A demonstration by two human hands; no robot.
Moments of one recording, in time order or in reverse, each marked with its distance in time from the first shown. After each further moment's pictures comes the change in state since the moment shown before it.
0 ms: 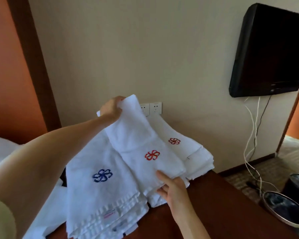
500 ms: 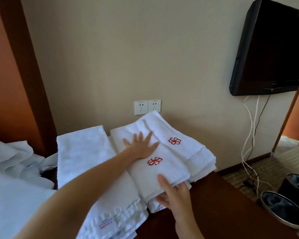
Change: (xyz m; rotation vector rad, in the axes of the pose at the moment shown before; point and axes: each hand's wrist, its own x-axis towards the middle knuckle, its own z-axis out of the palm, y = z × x) left_hand -0.075 0.008 0.135 0.362 -0.649 0.059; right_hand -0.010 0.004 0.001 -0.118 0.110 -0.109
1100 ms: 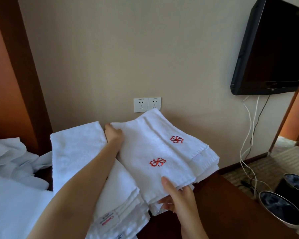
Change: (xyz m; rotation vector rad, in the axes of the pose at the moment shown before) left_hand 0.013 -0.062 -0.025 -0.965 0.580 -0.484; right_hand 0.004 0.004 -0.004 -0.179 0.002 -0.020
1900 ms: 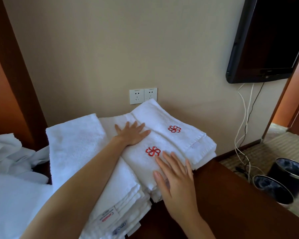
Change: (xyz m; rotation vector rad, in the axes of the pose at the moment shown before) left_hand -0.016 -0.007 0.031 1.066 -0.628 0.520; right_hand 0.007 0.020 -0.004 -1.192 0.064 -0.759
